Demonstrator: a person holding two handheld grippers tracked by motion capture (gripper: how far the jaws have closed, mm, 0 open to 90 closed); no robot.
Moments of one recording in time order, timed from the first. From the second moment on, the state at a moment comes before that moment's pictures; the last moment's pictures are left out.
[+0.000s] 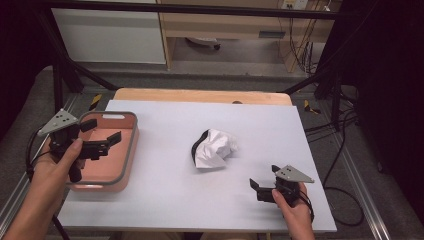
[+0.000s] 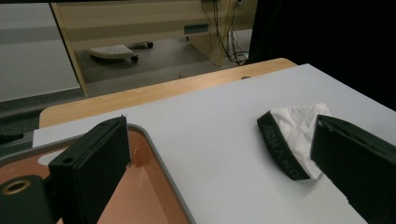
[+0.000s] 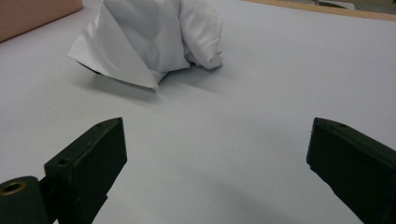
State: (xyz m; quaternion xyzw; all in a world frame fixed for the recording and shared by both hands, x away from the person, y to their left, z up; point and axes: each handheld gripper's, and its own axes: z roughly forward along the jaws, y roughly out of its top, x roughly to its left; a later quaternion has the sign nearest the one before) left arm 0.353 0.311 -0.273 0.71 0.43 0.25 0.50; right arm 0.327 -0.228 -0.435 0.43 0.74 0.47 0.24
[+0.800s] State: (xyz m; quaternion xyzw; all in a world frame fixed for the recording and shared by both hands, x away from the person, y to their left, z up) left arm 0.325 0.342 -0.284 0.70 0.44 0.27 0.50; right arm 0.326 -0.230 -0.435 0.43 0.74 0.47 0.23
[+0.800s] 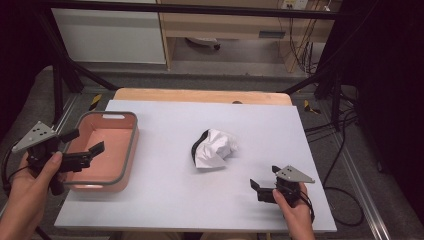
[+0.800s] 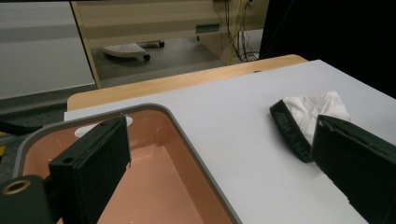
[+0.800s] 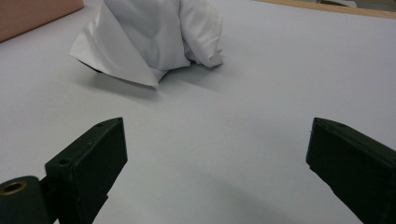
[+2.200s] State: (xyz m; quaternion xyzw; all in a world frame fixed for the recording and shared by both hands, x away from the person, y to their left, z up) left arm 0.310 0.317 -0.341 0.74 0.42 0.25 0.47; right arm 0.326 -0.230 -0.436 0.43 0.74 0.47 0.23
